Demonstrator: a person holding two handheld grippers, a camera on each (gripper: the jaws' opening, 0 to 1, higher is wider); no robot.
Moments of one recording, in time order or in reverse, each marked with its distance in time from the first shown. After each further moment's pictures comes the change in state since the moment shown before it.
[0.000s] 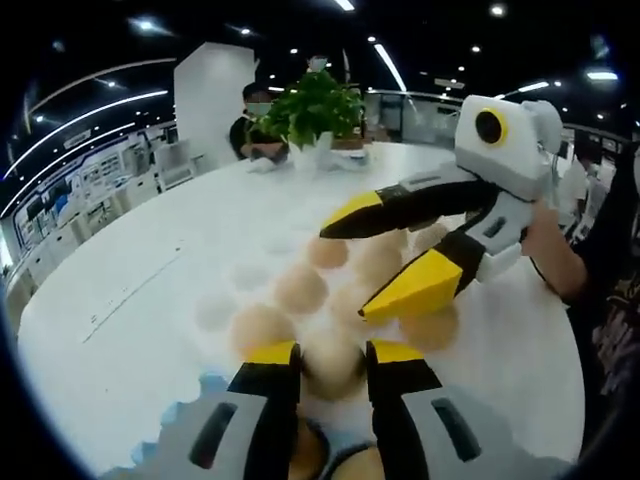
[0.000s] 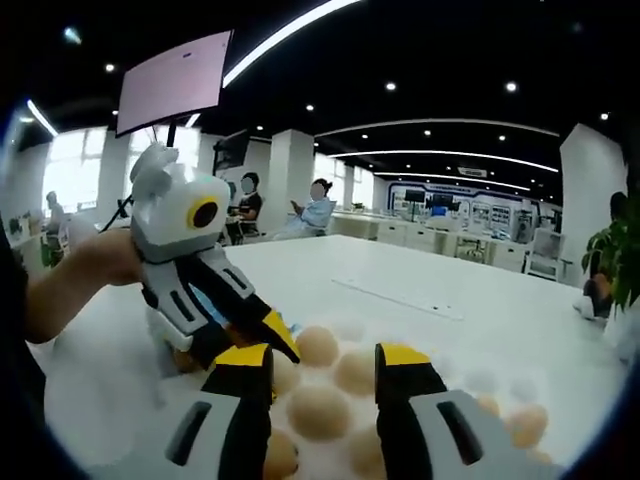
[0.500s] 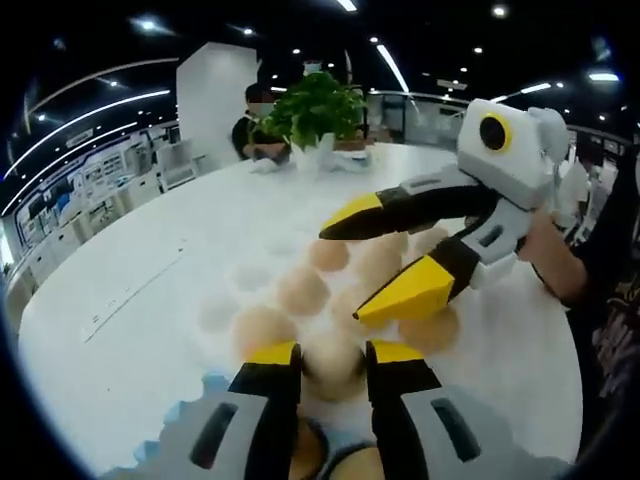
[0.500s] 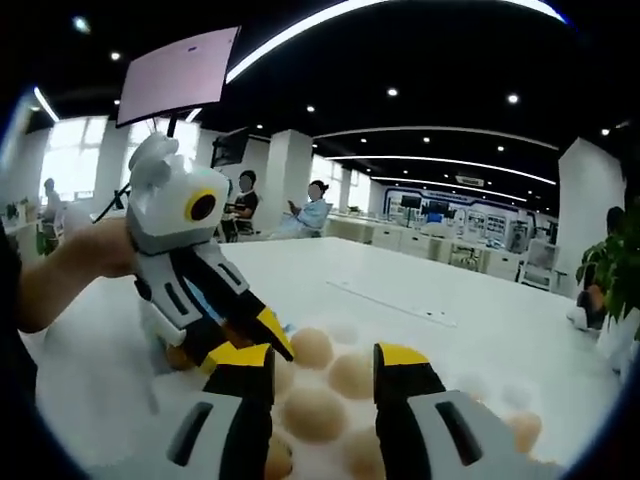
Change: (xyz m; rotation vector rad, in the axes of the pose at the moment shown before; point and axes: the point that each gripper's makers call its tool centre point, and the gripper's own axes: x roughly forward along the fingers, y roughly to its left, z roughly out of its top) left arm -0.006 -0.010 0.000 -0.003 -0.006 0.010; right arm 0.002 0.011 -0.003 -0.020 0.009 0.046
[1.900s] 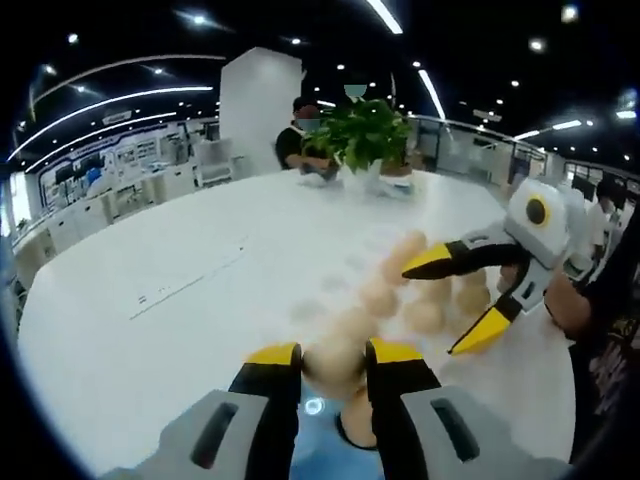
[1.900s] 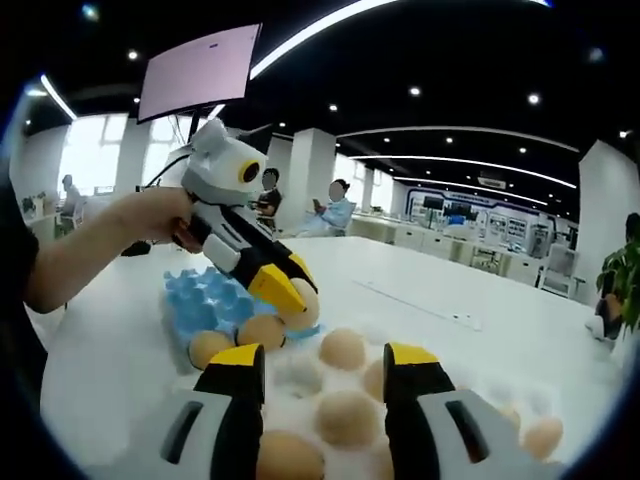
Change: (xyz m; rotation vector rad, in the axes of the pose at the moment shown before) left arm -0.035 0.071 0.004 -0.142 -0.061 0.106; right arm 0.005 0.020 -0.001 -0.023 -0.001 0.064
